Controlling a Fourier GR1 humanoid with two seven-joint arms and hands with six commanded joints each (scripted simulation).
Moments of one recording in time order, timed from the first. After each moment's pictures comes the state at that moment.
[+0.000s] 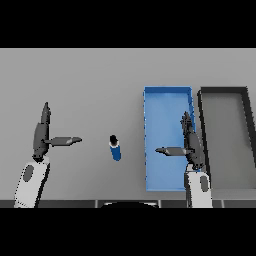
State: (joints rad) left arm -0.11 0.43 -0.16 -1.48 0.24 0.26 0.01; right arm 0.00 0.00 0.00 -1.57 0.00 0.00 0.00
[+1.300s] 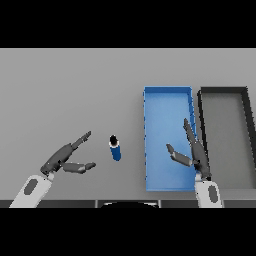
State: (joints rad) left arm 0.00 0.63 -0.43 -1.70 0.21 -0.19 -0.03; right arm 0.13 -0.15 0.09 -1.72 0.11 0.09 -0.10
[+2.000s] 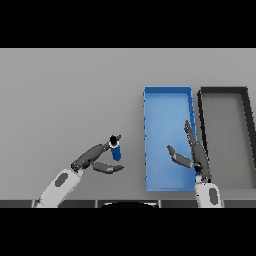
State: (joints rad) left arm -0.14 0.35 -0.57 -1.51 0.11 -0.20 0.03; right arm 0.15 -0.14 0.08 -1.73 0.09 0.10 -0.11
